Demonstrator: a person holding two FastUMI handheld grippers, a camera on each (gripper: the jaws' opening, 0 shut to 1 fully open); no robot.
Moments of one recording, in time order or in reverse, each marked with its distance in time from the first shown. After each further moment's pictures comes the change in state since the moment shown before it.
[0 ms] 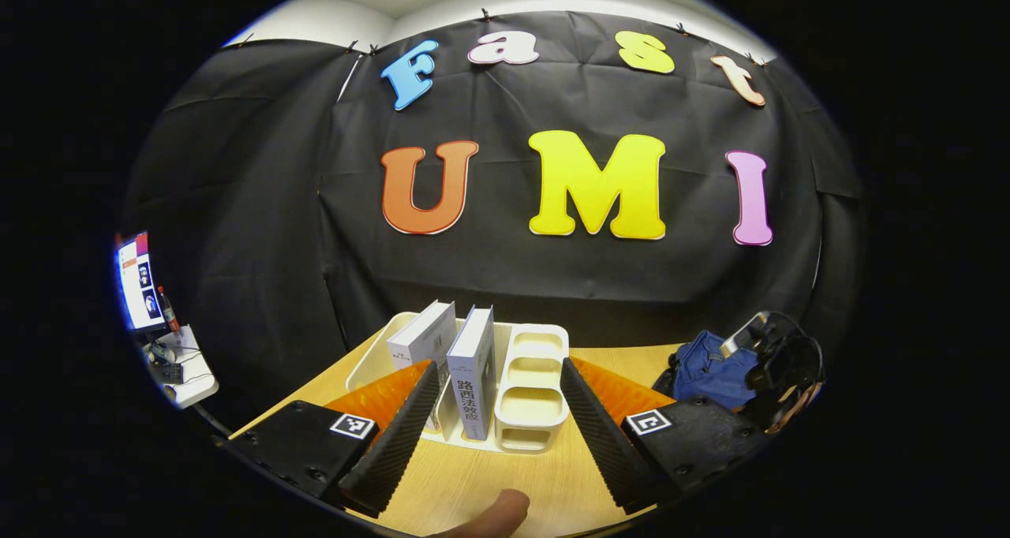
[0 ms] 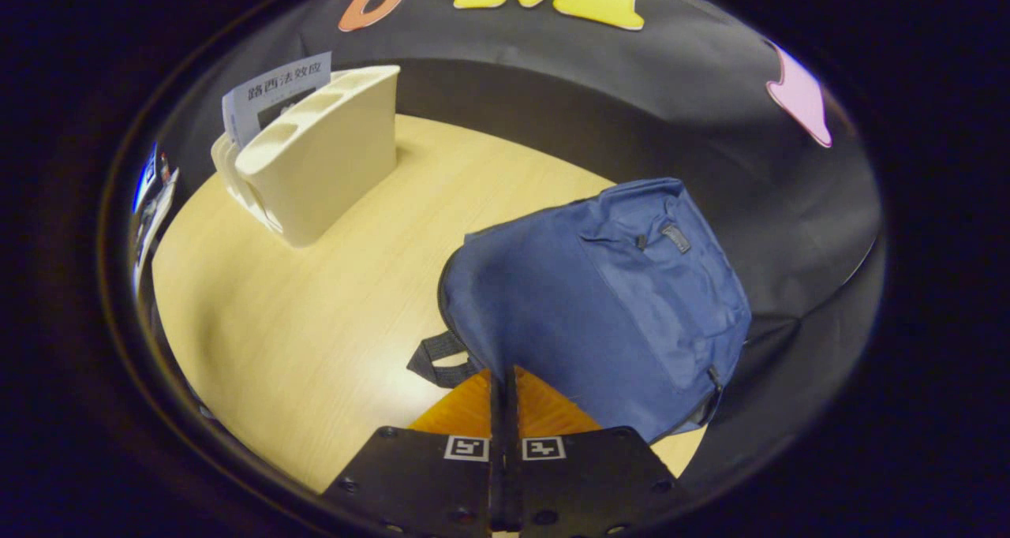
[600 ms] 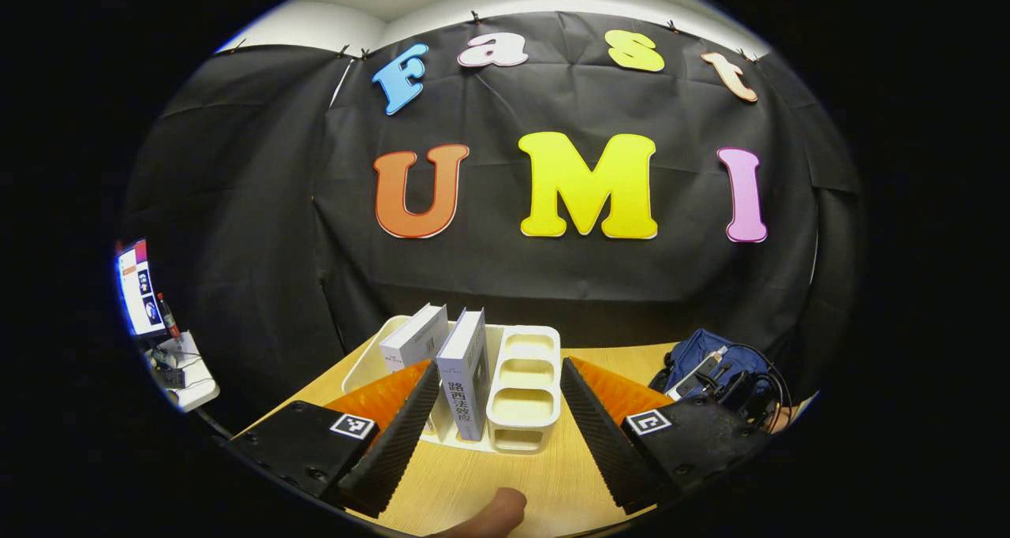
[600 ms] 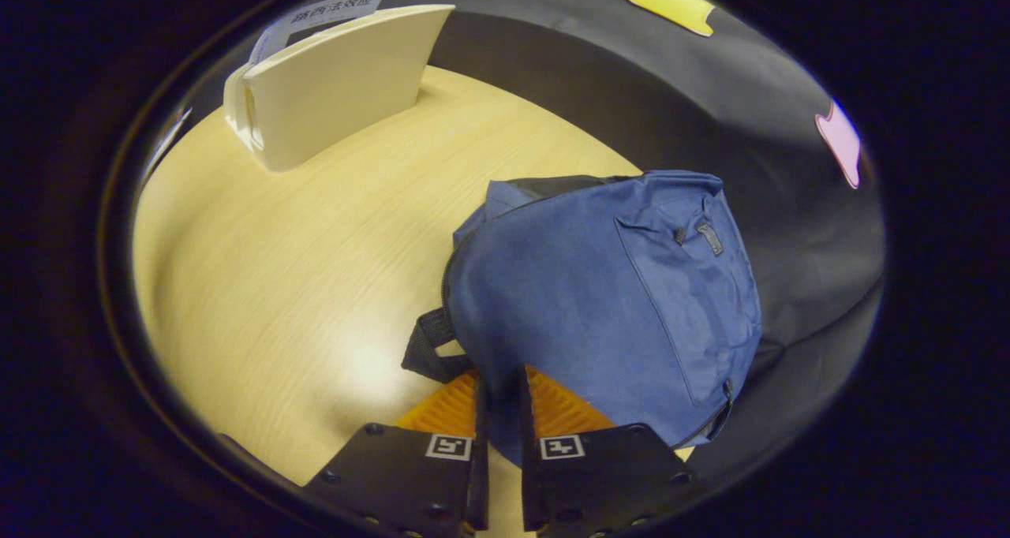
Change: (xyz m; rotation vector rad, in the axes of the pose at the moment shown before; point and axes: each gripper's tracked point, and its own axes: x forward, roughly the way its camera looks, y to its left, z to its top) left arm -0.007 -0.021 0.007 0.027 -0.014 -0.018; right arm 0.064 0.023 -0.043 -0.181 0.109 -0.053
